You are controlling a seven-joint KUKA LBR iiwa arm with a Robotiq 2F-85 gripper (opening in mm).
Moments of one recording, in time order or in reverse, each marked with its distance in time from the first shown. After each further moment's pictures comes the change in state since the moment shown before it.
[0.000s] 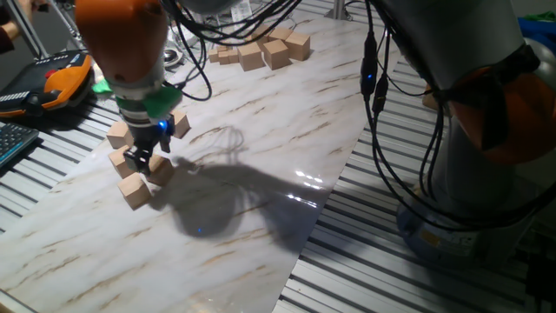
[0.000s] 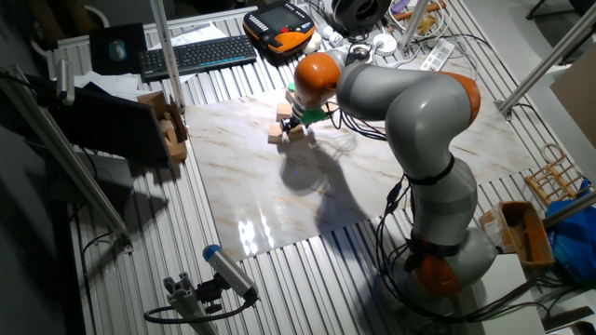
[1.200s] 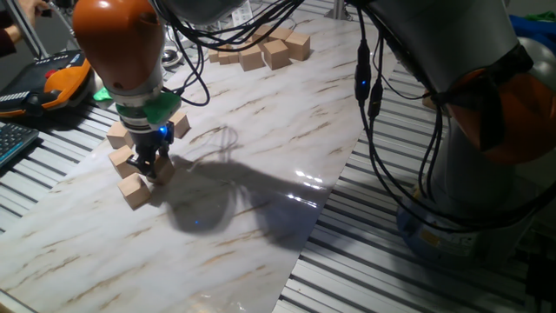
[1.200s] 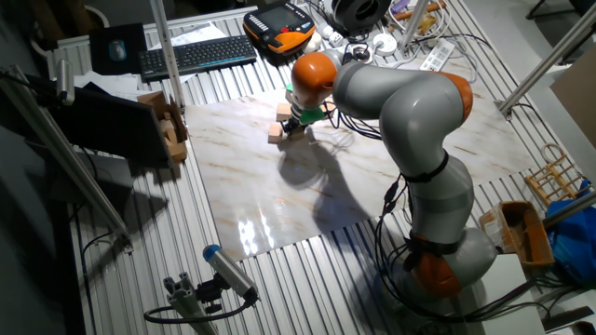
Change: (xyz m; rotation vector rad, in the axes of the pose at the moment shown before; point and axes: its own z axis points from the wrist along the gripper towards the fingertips) arm 0.000 -0.007 0.037 0.006 -0.003 -0.017
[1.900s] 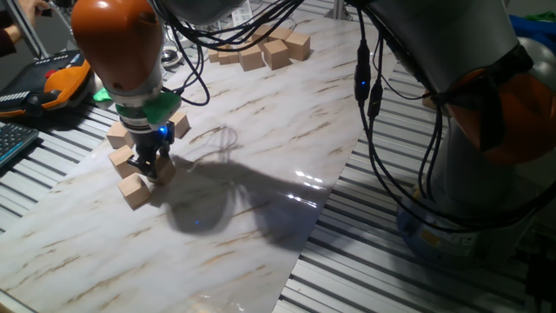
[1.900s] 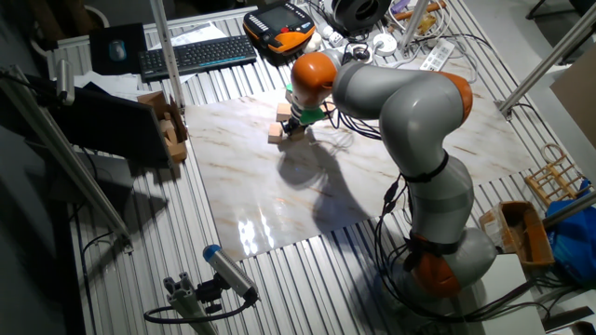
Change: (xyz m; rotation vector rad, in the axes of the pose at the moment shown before) arm 0.001 -0.001 -0.002 0.004 0.016 -0.007
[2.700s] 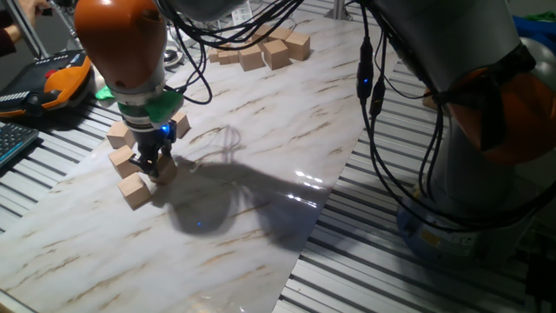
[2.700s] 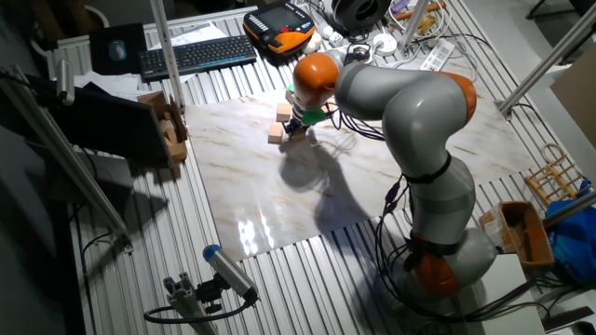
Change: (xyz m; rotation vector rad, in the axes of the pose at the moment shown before) arm 0.004 -0.001 -0.003 -0.005 0.001 0.003
